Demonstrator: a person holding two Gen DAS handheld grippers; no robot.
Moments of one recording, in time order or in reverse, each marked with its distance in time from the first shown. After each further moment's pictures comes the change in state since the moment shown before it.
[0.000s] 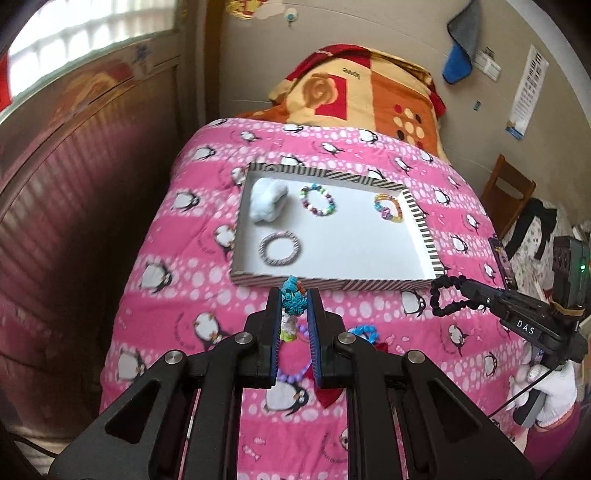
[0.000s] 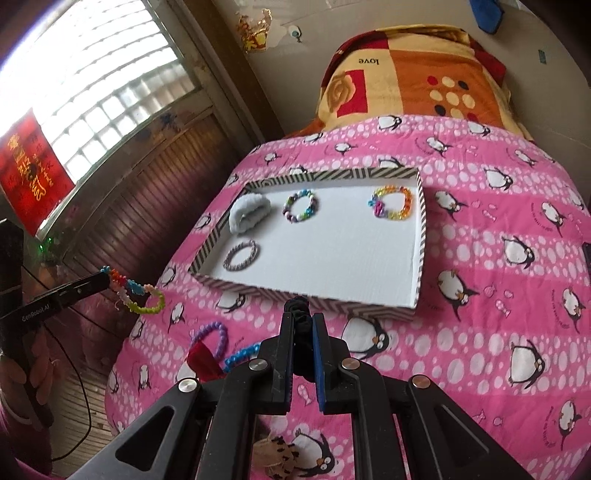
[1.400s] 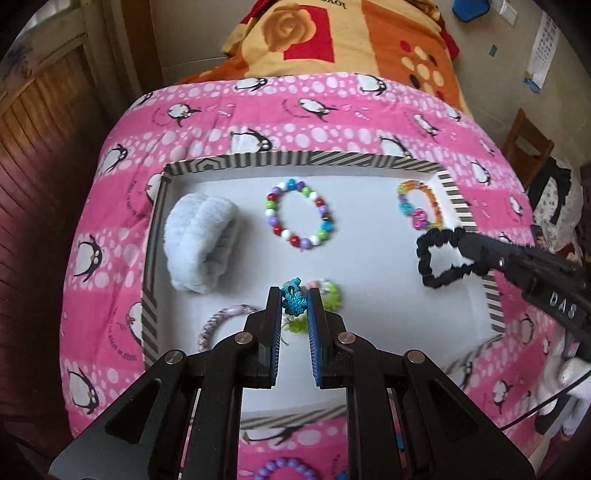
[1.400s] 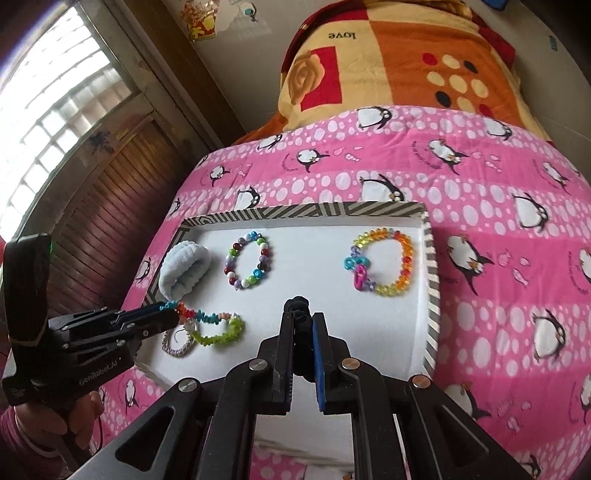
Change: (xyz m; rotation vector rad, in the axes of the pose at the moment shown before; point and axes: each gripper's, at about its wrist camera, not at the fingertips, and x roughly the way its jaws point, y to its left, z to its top) left arm 0.189 -0.033 0.088 0.112 0.193 0.000; right arm 0.121 -0.046 0.110 0.068 0.084 -0.064
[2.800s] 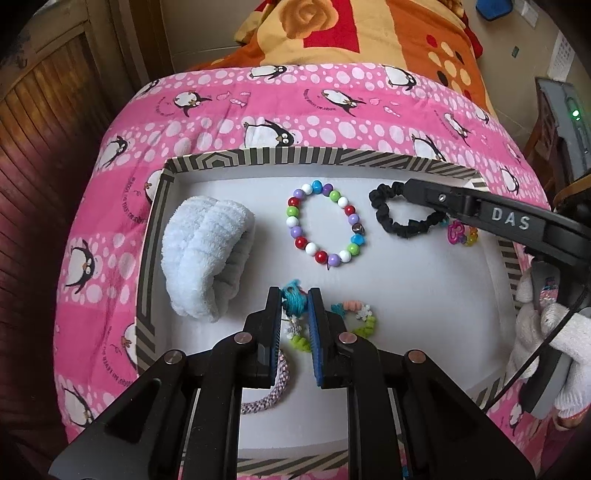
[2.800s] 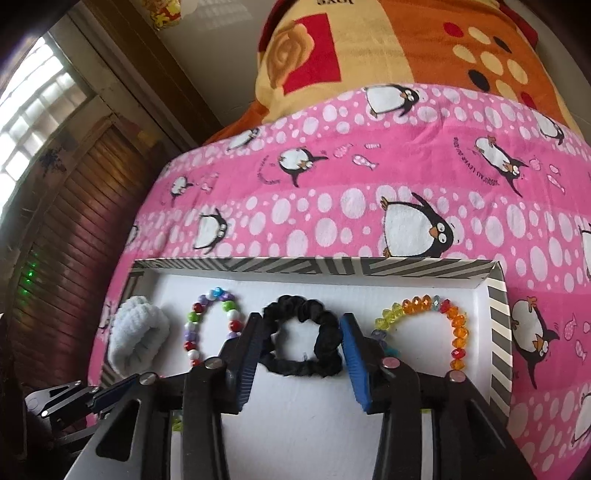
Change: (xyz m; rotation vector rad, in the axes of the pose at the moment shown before) left arm 0.032 0.011 0.014 -0.023 0.021 0.041; right arm 0.088 -0.010 0.059 0.049 0.020 -0.019
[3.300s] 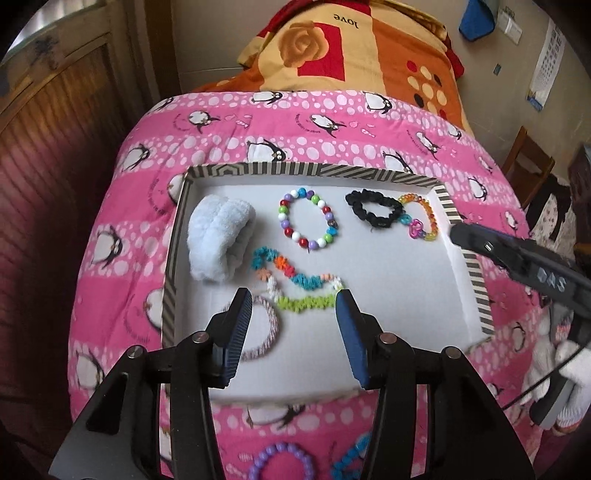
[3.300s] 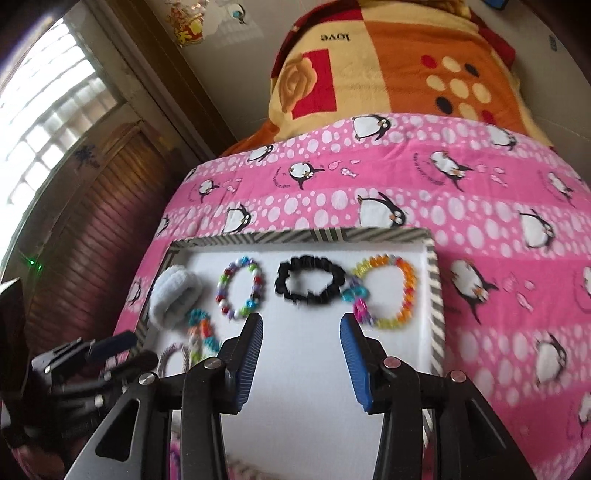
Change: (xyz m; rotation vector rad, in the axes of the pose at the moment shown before) left arm -0.062 0.001 -0.030 -0.037 -0.068 -0.044; right arm -0.096 0.006 -0.053 -0.030 -0.046 -0.015
